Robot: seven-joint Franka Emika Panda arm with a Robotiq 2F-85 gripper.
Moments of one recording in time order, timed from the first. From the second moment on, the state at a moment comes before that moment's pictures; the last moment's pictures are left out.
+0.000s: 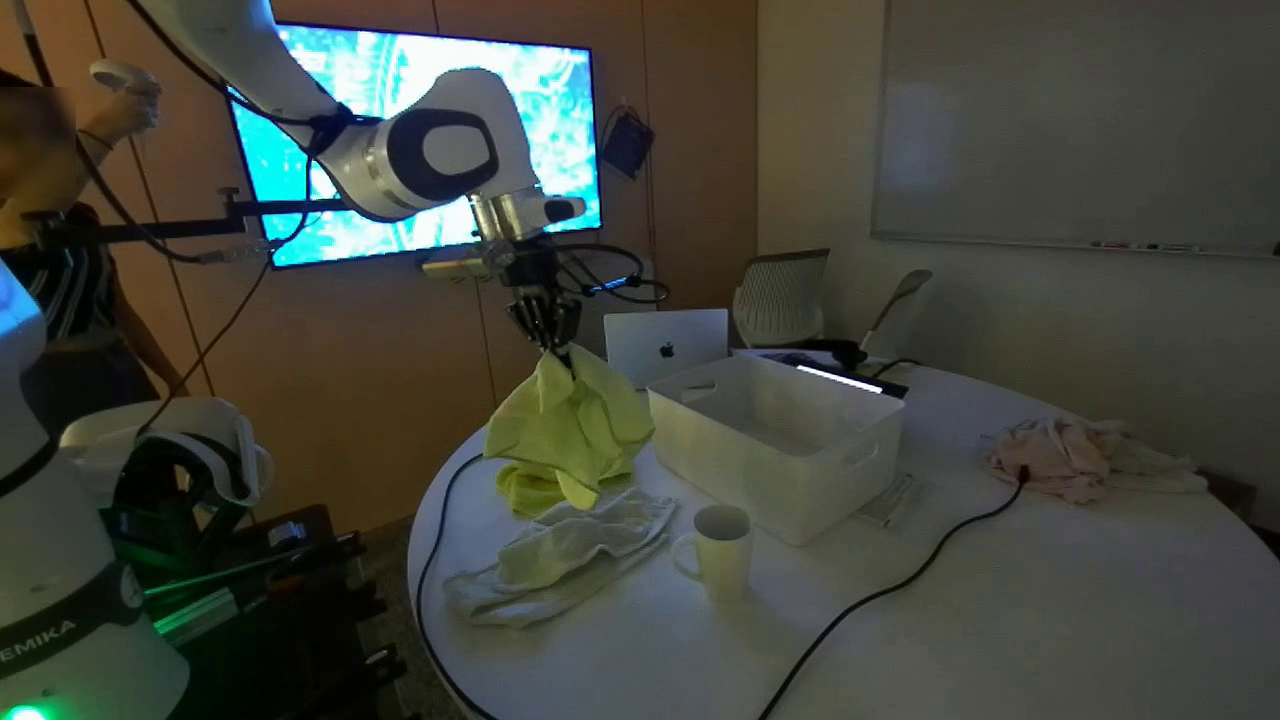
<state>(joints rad) 0.08 -0.15 0.08 -2.51 -0.19 2.53 0.03</state>
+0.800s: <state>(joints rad) 0.08 -0.12 0.10 -2.49 -0.19 2.51 0.05</state>
